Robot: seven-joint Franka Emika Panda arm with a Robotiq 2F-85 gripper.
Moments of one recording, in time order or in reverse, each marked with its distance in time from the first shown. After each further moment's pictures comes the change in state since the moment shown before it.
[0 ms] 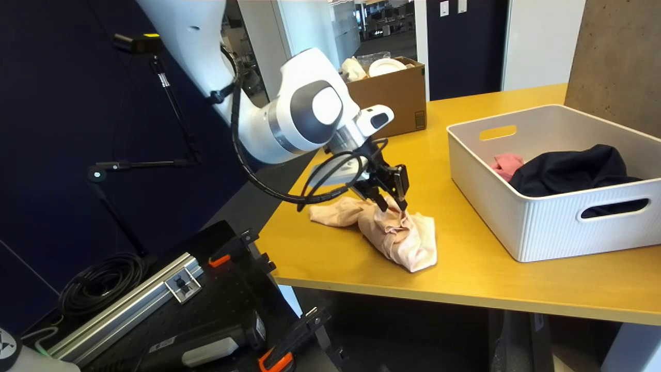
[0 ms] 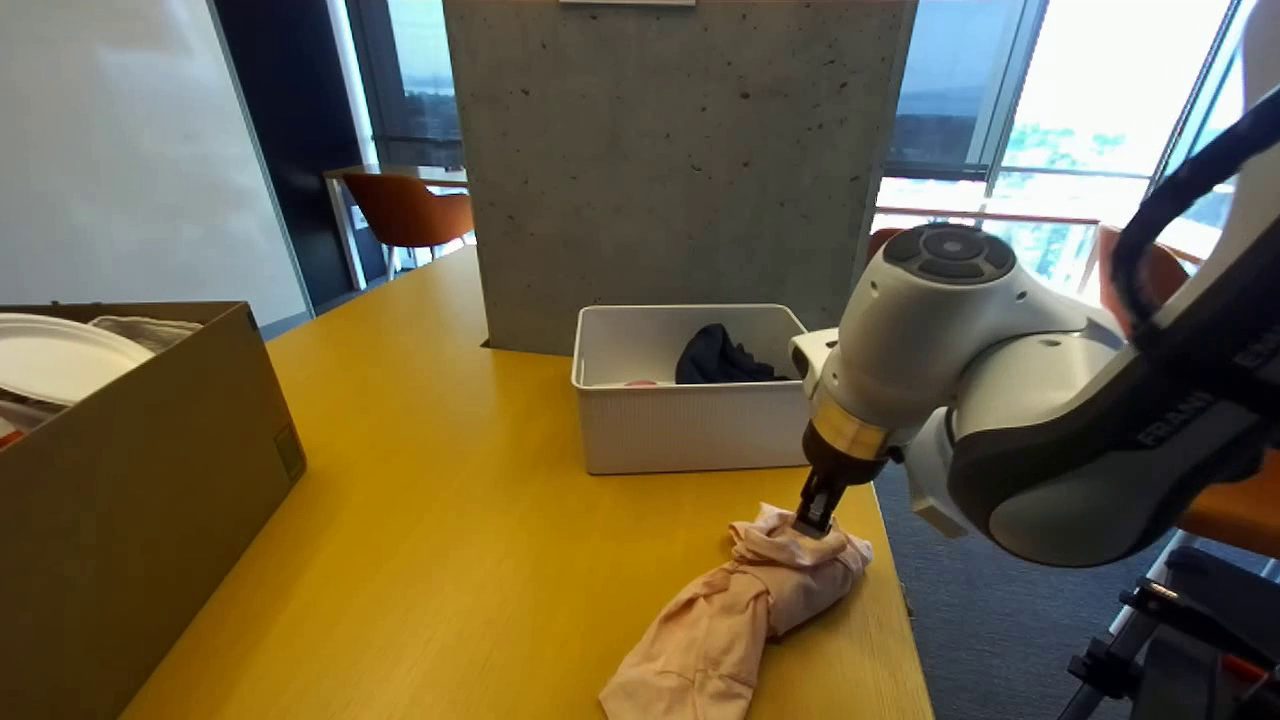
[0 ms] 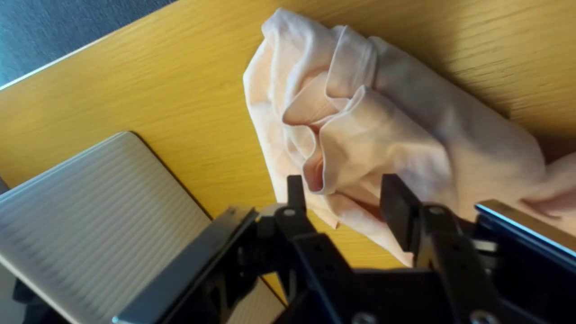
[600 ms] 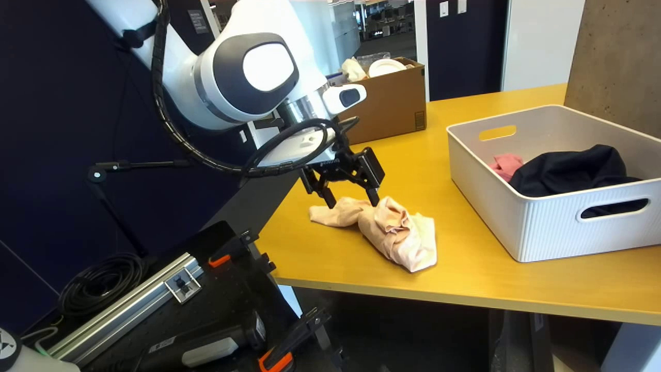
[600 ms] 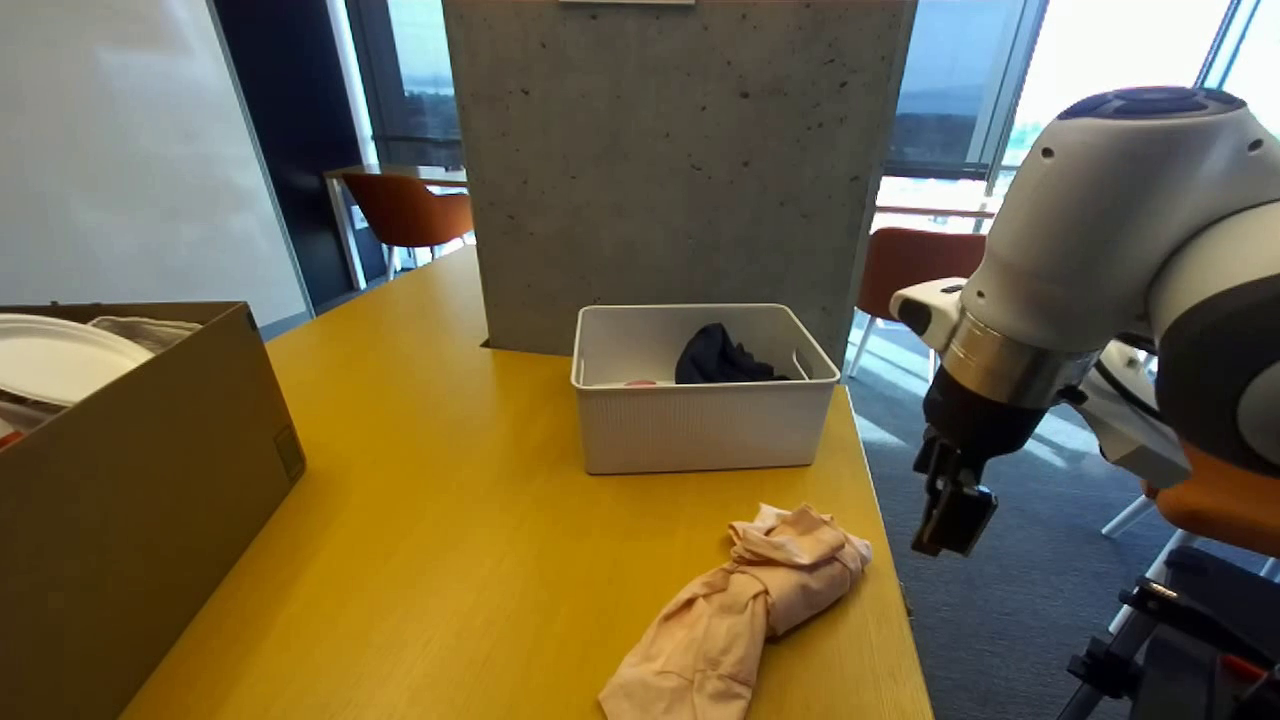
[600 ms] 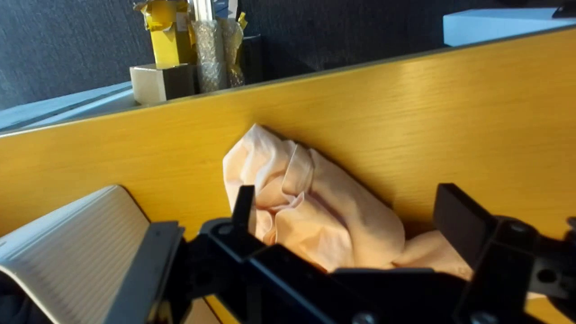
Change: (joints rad) arm -0.207 -0.378 0.174 -0.320 0.025 -0.148 -0.299
